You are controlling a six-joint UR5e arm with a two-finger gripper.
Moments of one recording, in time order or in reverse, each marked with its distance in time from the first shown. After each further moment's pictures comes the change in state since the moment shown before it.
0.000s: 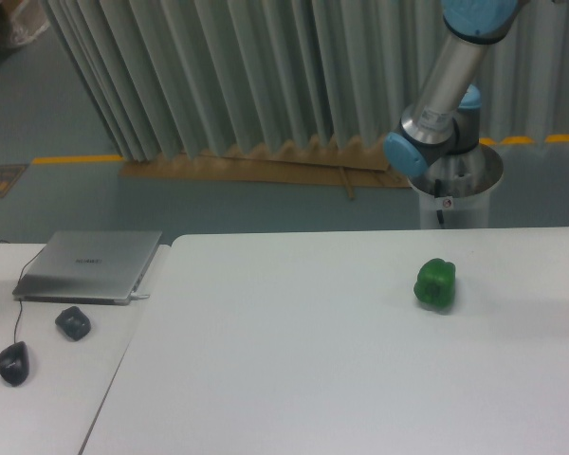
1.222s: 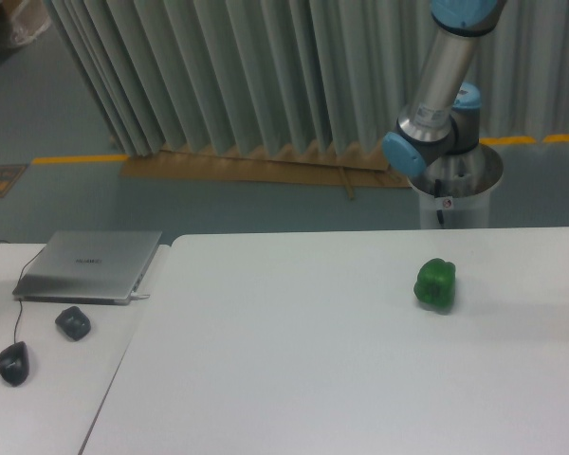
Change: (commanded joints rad) arm -0.026 0.048 0.000 -0.089 -0.112 -0.177
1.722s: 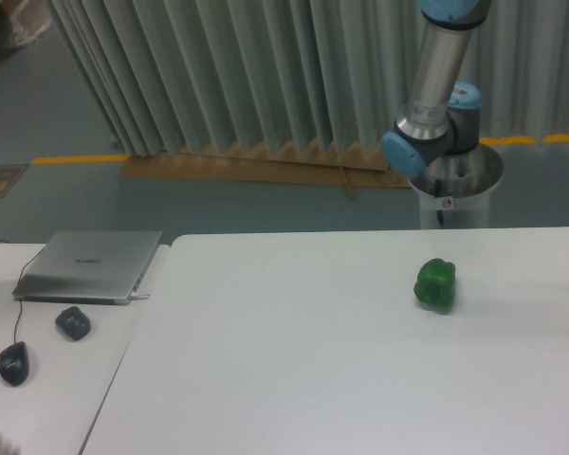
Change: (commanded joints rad) arm 0.005 0.045 -0.005 -0.057 -0.007 -0.034
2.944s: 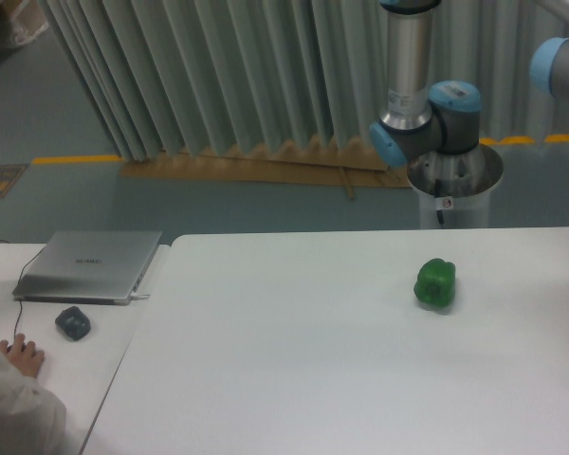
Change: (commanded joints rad) arm -0.224 0.141 -0.035 -0.115 0.046 -0.333
